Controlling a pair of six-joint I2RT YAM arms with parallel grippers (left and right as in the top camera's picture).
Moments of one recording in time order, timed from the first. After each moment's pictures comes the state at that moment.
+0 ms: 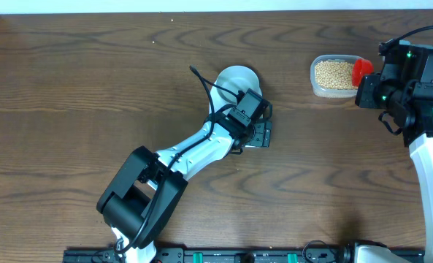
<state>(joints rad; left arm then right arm) -0.70 1.89 1.17 -0.37 0.04 -0.53 -0.09 1.35 1.26 -0.72 -0.15 0.04</state>
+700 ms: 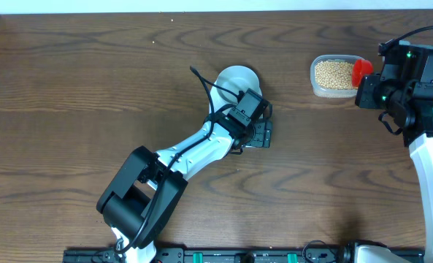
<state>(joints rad) -0.70 1.89 1.17 -0.37 0.07 -0.53 -0.09 1.35 1.26 -0.72 -0.15 0.04</state>
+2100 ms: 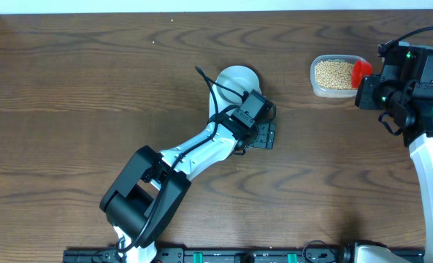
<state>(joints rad) -0.72 1.91 1.18 -0.36 0.07 -0.51 -0.09 1.35 1.26 -0.74 -0.15 0.04</state>
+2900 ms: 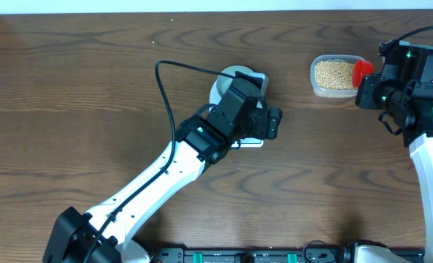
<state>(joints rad) -0.72 1.52 1.17 -0.38 0.09 -0.48 -0.09 1.35 1.26 -0.73 -0.14 0.04</state>
